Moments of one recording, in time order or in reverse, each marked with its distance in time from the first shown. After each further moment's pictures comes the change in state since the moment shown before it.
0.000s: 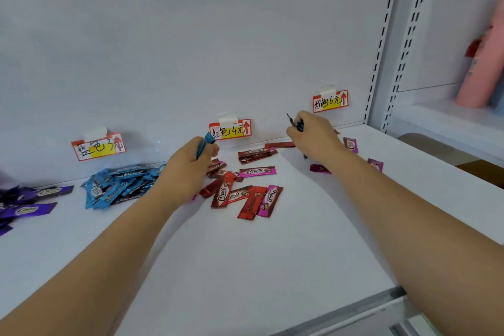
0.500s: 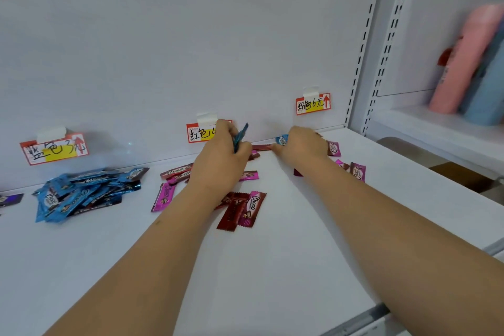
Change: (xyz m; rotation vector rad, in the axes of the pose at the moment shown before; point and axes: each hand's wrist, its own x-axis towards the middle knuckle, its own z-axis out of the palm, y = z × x) left_hand 0.025 0.034 0.069 -0.026 0.037 0.218; right_hand 0.008 0.012 0.011 -0.515 -0.023 0.200
